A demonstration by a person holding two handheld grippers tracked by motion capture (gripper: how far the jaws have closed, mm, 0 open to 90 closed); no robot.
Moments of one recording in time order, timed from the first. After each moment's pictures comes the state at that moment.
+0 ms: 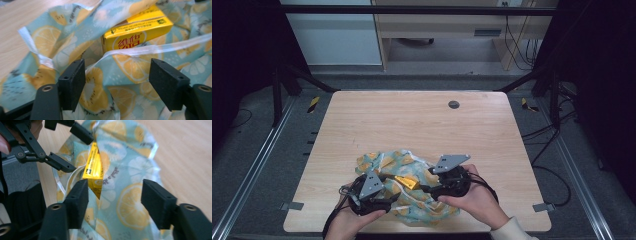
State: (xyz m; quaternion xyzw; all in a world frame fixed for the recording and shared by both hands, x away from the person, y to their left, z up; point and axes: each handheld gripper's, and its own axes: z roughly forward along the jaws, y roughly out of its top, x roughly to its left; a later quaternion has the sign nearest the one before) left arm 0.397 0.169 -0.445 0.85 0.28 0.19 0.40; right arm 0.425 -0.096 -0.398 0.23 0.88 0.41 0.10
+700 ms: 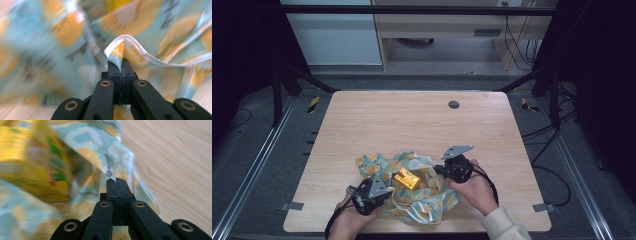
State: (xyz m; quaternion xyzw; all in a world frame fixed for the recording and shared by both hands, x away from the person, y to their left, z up) left arm 0.404 0.177 -0.474 0.90 0.27 0.18 0.30; right arm 0.477 -0.119 -0.445 0.32 0.86 0.38 0.11
